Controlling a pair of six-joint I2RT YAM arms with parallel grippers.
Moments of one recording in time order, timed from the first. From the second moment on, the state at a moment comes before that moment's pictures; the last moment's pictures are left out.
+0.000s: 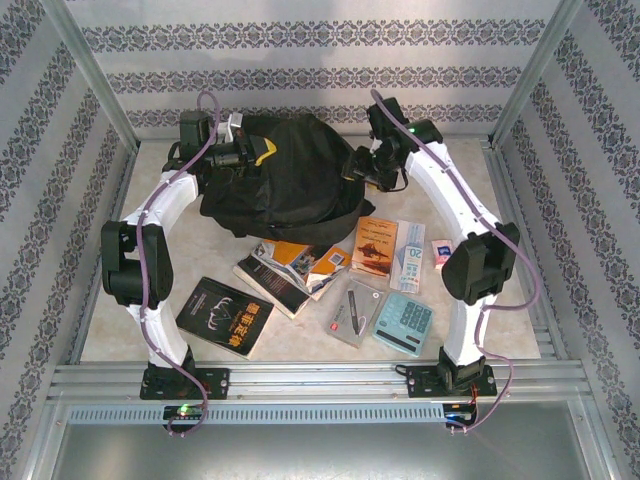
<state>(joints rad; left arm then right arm) -0.05 1.86 1.51 -0.06 0.98 -0.96 0.38 1.91 2.03 -1.18 -0.19 0.66</state>
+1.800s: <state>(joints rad) -0.07 1.90 1.72 -0.57 0.69 -0.66 0.57 1.92 1.98 -0.93 -0.26 0.84</state>
